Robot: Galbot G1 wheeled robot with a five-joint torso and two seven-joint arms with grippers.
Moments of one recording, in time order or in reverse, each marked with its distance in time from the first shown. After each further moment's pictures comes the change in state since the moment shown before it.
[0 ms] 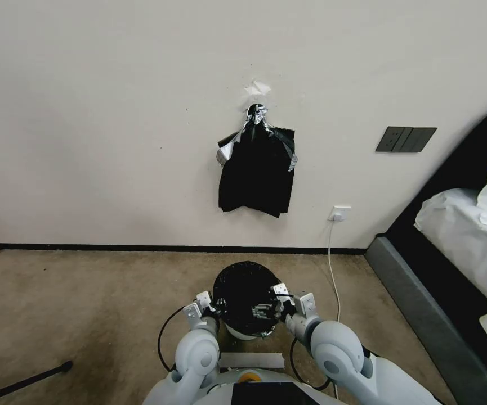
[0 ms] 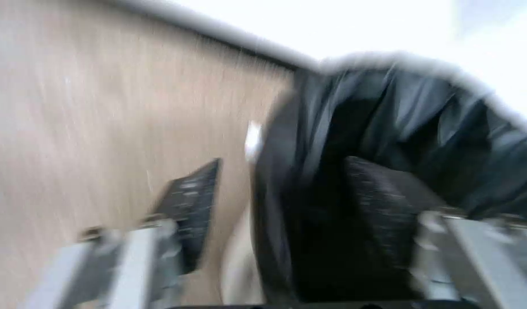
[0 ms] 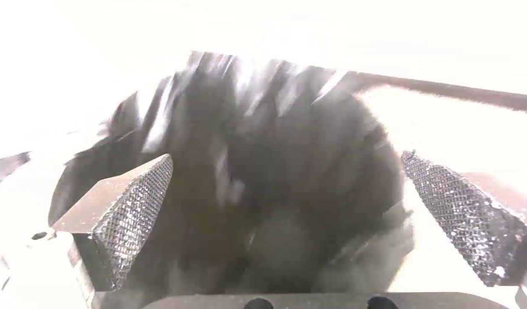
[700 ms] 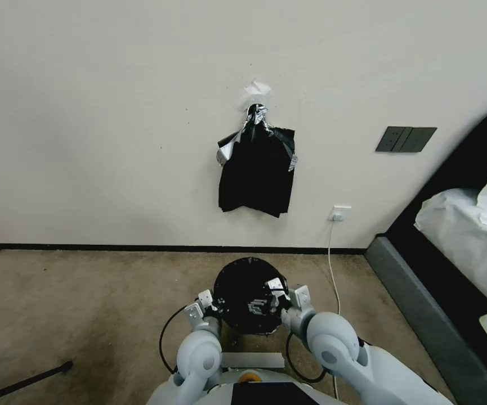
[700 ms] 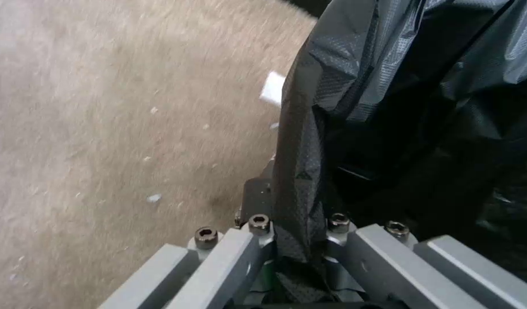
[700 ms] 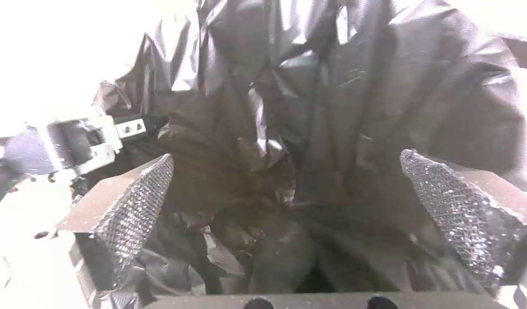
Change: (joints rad) left arm -0.071 -0.084 0.029 0.095 -0.235 0.025 -0.213; right arm 0.160 -0.052 -0.143 -0.017 0.176 -0.182 0.068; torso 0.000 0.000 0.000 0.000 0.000
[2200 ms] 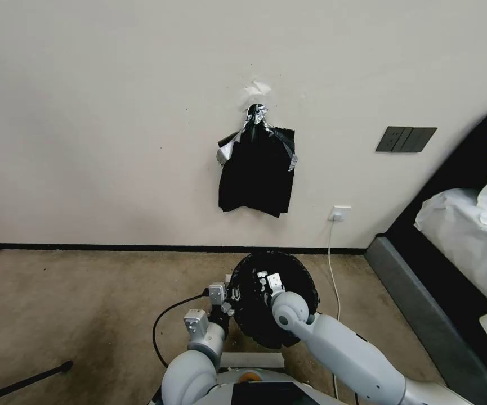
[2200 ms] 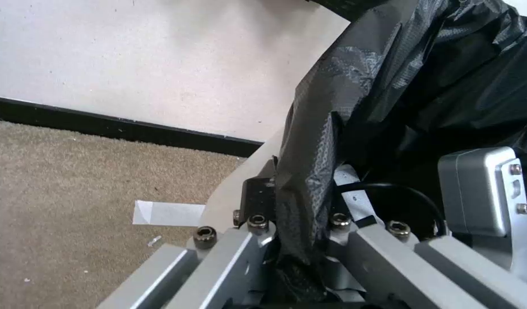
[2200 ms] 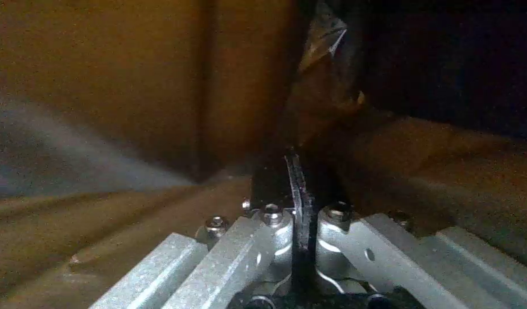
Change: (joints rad) left arm 0.141 0.088 0.071 -0.242 0.404 -0.090 0.444; right arm 0.364 0.148 -0.259 -0.458 0.062 0.032 0.164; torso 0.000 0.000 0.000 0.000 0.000
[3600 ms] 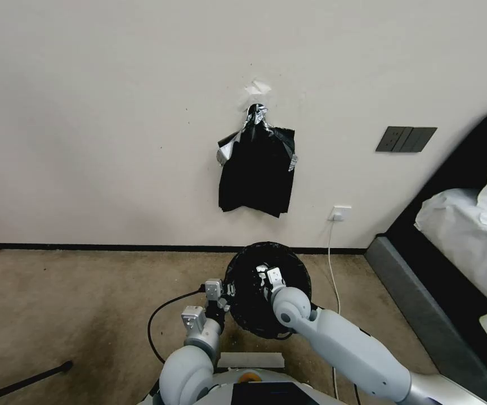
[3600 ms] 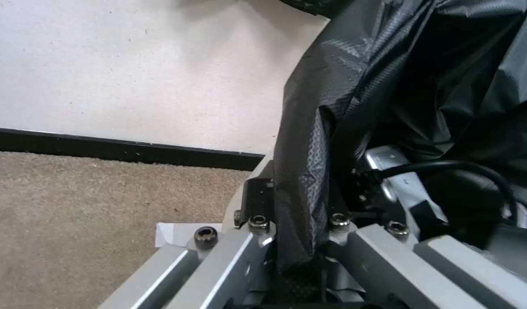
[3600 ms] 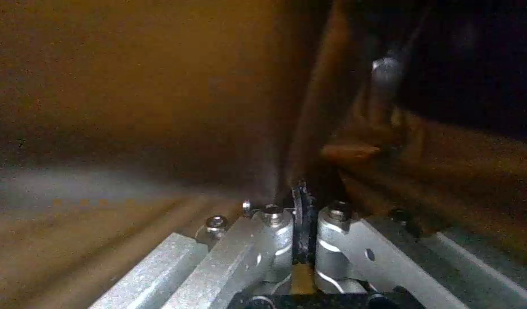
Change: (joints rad) left arm -0.032 0.029 -0.015 0.014 0.035 0.003 0.007; right arm 0.043 -0.028 -0.018 0.060 0.020 0.009 0.031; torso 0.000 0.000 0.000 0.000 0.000
